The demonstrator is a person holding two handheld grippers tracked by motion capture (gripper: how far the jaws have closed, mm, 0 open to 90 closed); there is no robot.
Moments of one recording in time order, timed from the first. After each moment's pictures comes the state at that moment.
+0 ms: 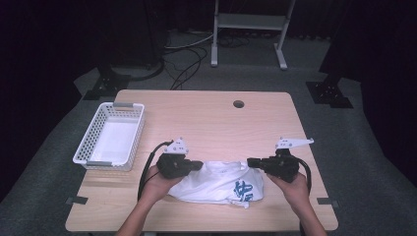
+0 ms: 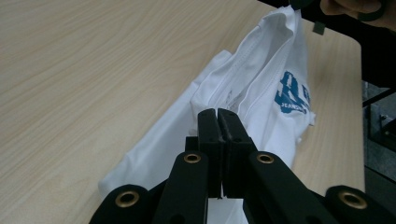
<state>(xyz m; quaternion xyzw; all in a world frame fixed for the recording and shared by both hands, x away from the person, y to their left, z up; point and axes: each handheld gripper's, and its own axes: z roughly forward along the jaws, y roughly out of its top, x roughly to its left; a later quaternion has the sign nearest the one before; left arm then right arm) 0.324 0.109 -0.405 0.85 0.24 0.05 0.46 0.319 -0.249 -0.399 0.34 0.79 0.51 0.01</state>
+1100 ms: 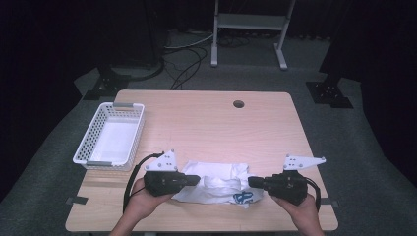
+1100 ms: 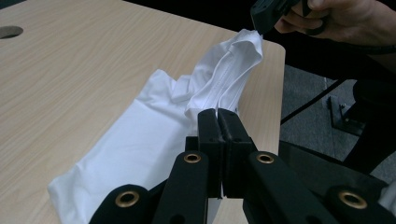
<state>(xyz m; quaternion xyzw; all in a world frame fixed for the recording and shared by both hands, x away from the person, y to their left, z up) 0.266 0.123 -0.368 0.85 0.16 0.03 0.50 0.254 -0.244 -0.380 0.30 0.78 0.54 -0.01</state>
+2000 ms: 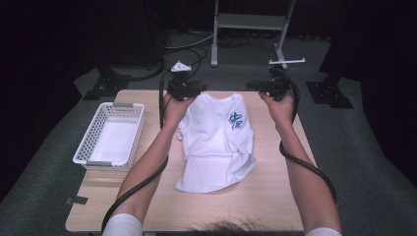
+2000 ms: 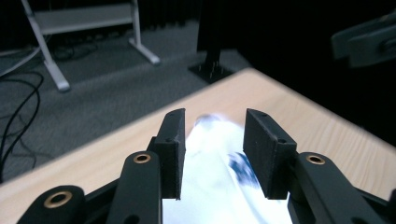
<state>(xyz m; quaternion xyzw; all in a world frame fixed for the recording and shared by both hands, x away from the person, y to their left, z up) 0.517 0.089 -0.329 0.76 0.36 0.17 0.51 0.513 -0.238 -0.298 0.47 0.73 0.48 0.11</state>
